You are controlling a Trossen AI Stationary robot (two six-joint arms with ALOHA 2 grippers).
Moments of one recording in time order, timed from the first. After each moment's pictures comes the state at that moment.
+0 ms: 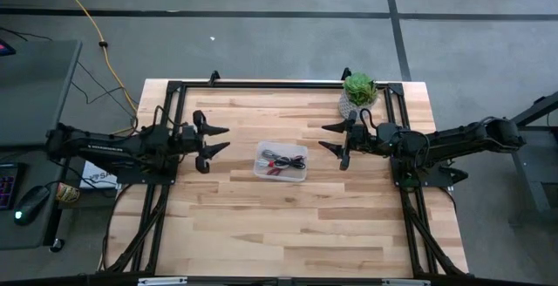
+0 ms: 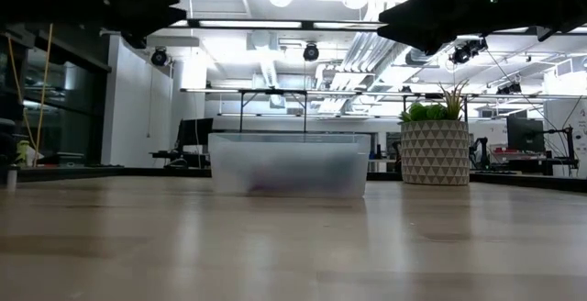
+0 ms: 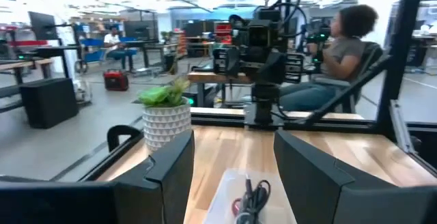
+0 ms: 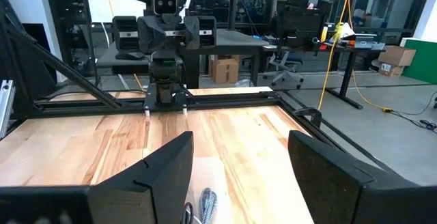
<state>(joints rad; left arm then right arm) 0.12 0.51 0.18 0.40 -0.18 0.04 -0.03 0.96 0.35 0.61 0.18 -0.05</state>
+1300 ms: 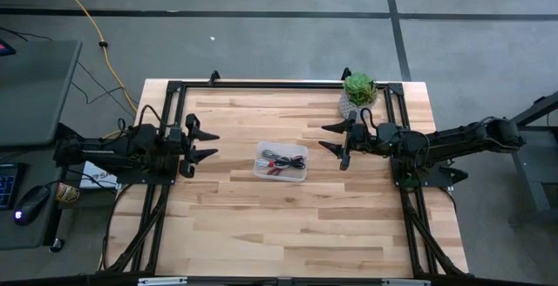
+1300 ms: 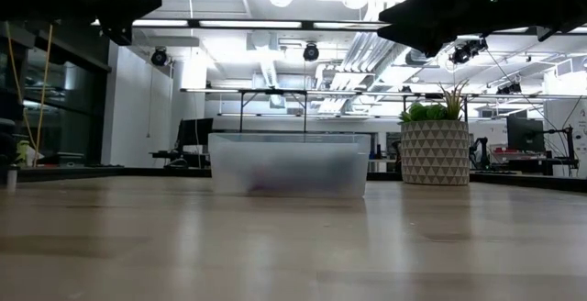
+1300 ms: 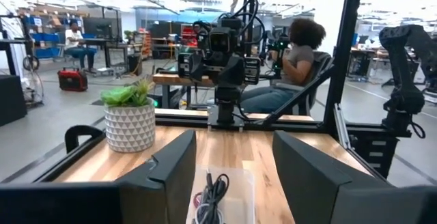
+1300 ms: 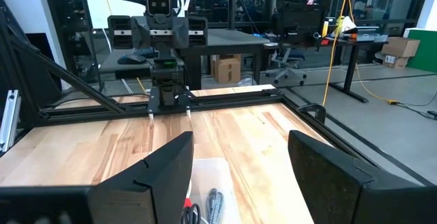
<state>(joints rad) 0.12 0.21 0.18 0.12 -0.04 -0.03 -0.03 0.96 0.35 0.61 0.18 0.00</state>
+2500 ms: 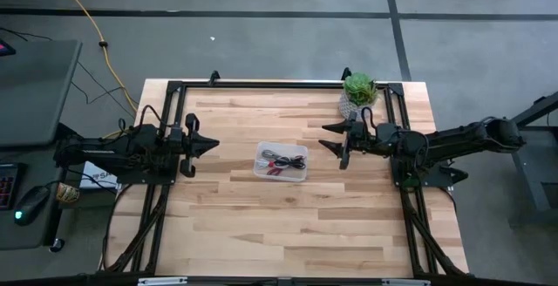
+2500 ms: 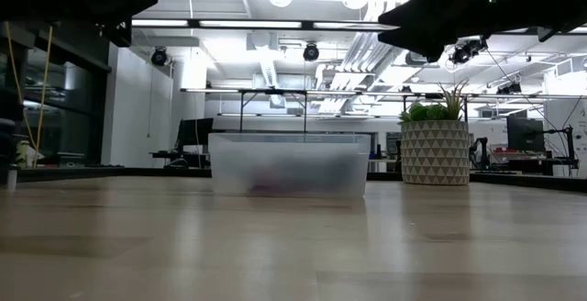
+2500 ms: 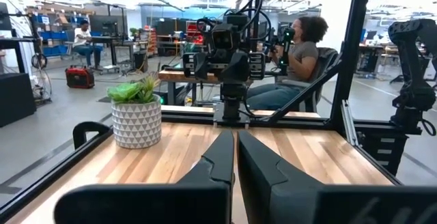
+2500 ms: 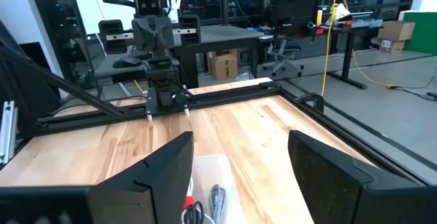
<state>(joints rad) 0.12 0.21 0.18 0.10 -0.06 -0.02 -0.03 0.96 0.35 0.59 0.20 0.07</state>
